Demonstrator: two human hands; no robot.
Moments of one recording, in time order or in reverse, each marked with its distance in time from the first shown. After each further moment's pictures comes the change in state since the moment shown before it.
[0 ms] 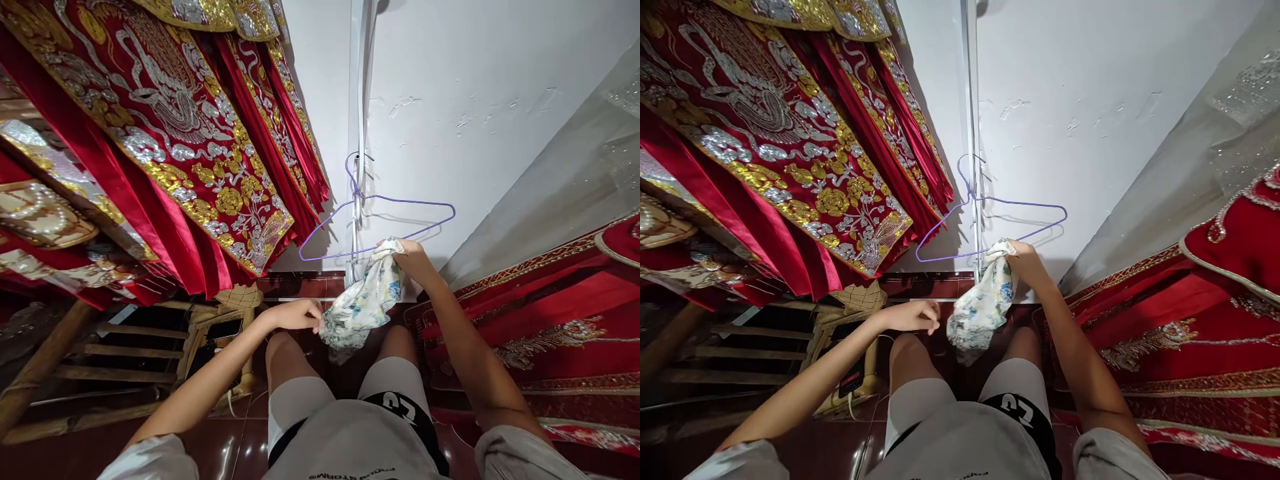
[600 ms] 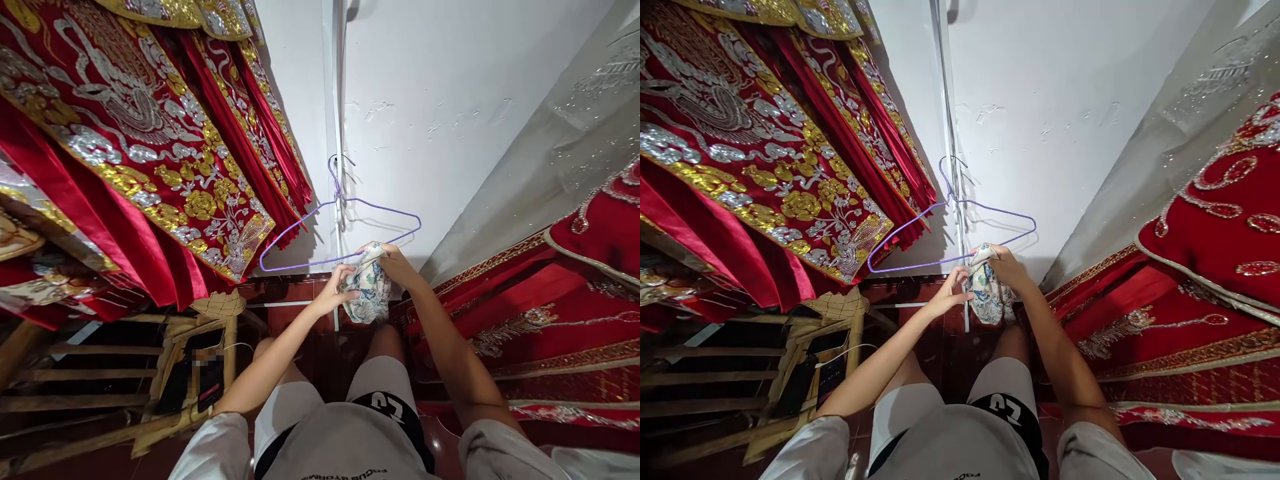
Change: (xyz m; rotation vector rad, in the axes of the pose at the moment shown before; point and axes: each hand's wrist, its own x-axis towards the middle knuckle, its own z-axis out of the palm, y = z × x) left_hand 0.133 0.013 0.058 -0.462 0.540 0.347; right_hand -0.010 -0.026 -0.005 0.310 -0.146 0.088
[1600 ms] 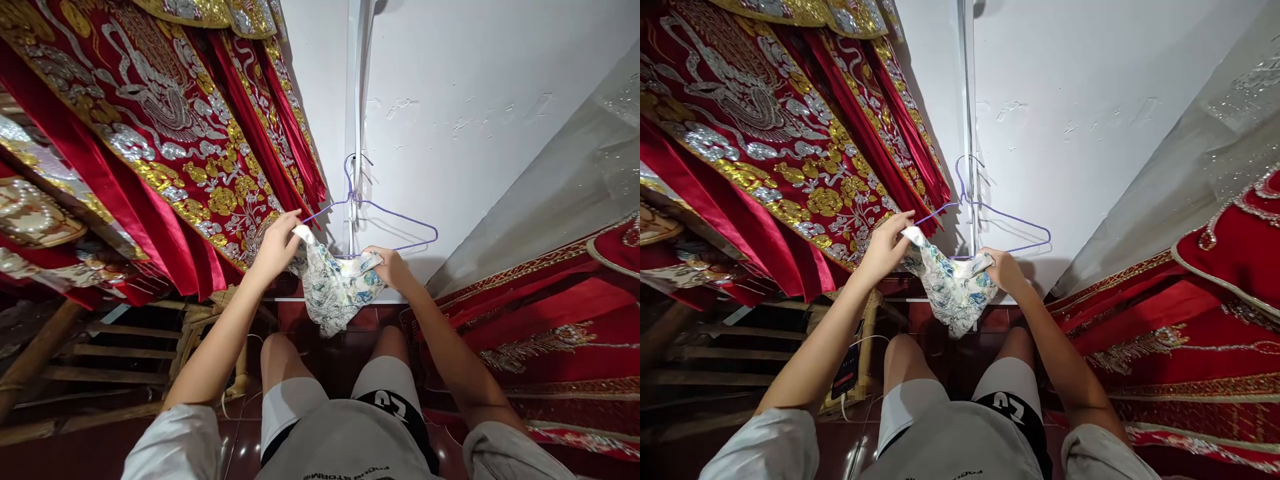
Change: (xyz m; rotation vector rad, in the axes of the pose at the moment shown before) left_hand 0.002 0.154 -0.127 0.989 0.367 0.231; right_hand 0.013 0.016 0.025 -0.333 0.012 -0.094
